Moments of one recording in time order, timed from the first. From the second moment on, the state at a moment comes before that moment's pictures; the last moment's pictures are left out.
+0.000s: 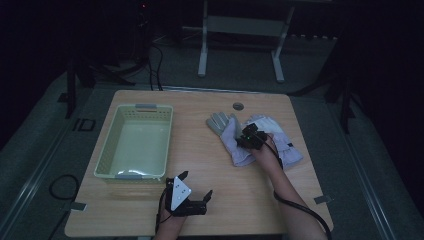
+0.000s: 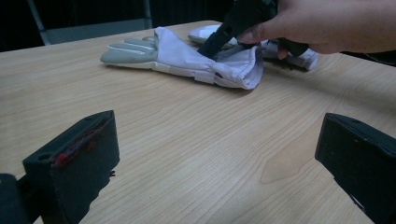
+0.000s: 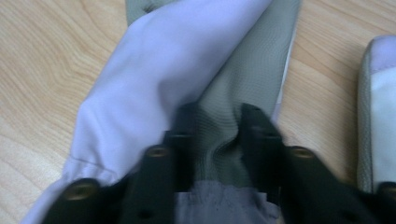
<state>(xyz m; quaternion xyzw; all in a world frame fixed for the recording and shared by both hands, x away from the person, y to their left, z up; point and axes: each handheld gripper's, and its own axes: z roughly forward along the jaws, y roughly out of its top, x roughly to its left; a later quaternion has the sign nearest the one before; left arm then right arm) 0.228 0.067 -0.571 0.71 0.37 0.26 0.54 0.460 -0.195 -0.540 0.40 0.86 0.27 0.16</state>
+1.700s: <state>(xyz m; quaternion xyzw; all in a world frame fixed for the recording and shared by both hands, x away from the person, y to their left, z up) 0.228 0.066 -0.571 0.71 0.37 0.26 0.54 0.360 -0.150 -0.548 0.57 0.71 0.37 0.16</state>
